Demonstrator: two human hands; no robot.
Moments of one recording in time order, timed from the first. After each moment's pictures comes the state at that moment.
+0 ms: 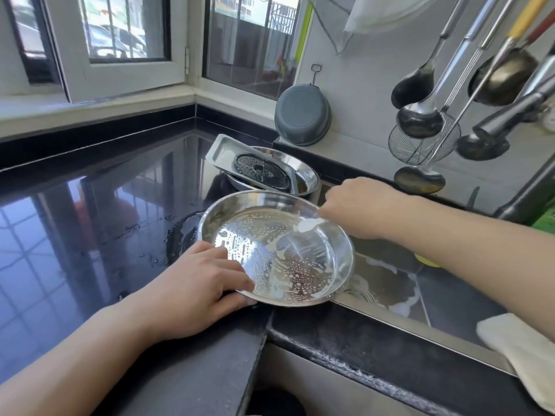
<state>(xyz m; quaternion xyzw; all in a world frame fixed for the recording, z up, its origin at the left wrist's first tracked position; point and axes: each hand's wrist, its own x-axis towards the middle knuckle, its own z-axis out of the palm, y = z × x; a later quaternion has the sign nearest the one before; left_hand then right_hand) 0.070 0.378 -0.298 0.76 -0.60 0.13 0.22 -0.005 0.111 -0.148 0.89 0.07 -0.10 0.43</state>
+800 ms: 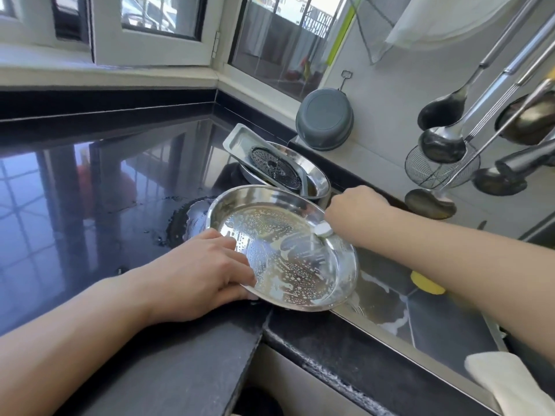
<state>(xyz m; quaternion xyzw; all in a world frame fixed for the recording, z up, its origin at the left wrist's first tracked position) 0.073 0.375 -0.300 0.75 -0.61 0.12 0.23 0.020 0.135 -0.158 0.84 -0.03 -0.19 0.51</state>
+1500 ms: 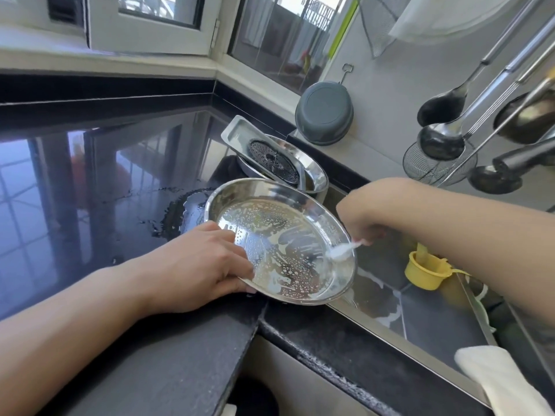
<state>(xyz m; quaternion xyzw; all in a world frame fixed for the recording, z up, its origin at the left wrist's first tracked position) 0.074 0.373 -0.303 0.74 -0.62 0.14 0.22 0.023 0.144 -0.145 0.75 -0.05 -0.42 0.50</state>
